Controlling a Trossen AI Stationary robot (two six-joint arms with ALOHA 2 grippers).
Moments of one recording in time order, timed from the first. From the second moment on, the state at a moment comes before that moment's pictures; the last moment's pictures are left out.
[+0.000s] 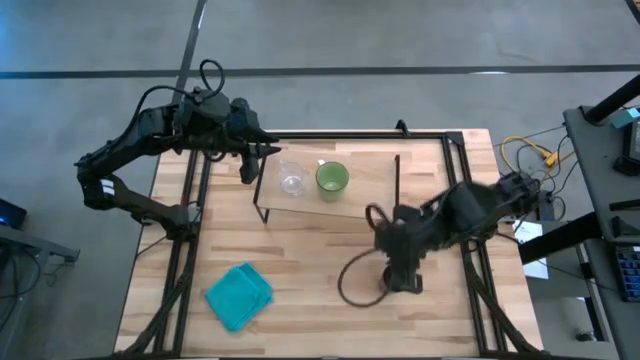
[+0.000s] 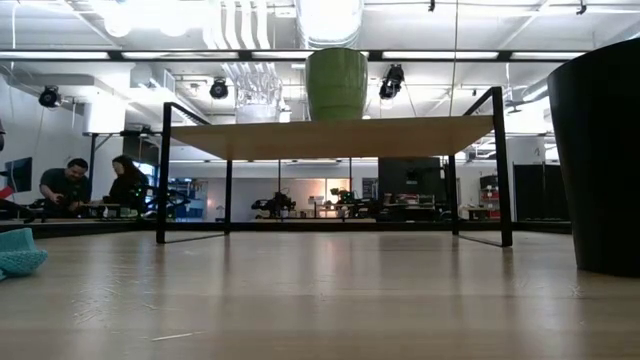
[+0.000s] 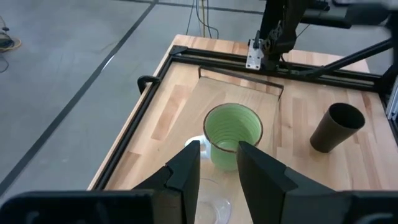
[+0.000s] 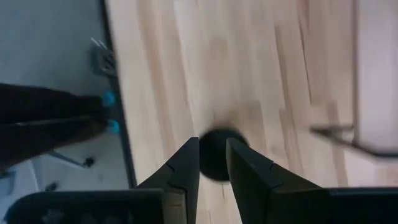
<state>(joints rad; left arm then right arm) 0.24 1.26 1.76 -1.00 -0.03 0.01 0.45 1.73 2.09 -1.57 0.00 0.62</state>
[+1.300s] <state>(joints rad) 0.24 1.26 1.77 -0.90 -0.03 0.01 0.53 1.74 1.55 -1.17 -0.16 0.94</state>
